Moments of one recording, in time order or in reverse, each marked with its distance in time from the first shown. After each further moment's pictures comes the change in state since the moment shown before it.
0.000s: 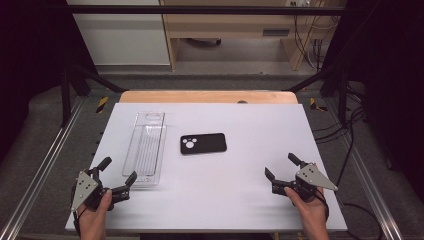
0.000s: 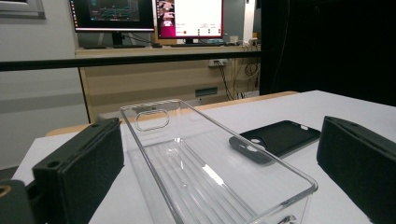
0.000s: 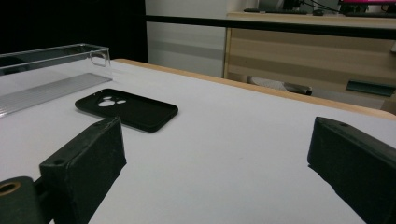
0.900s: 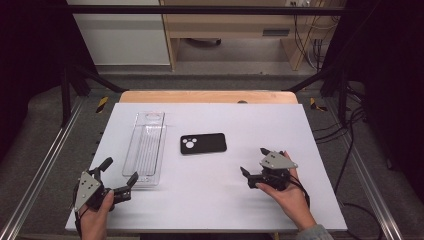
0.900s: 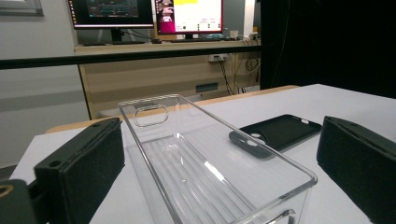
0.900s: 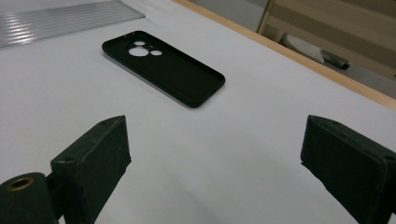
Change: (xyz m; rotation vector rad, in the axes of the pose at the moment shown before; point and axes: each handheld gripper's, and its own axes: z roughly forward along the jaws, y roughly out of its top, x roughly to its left) left arm -0.003 -0.002 0.002 0.020 -0.002 0.016; right arm 0.042 0.028 0.060 0.281 0.115 -0.207
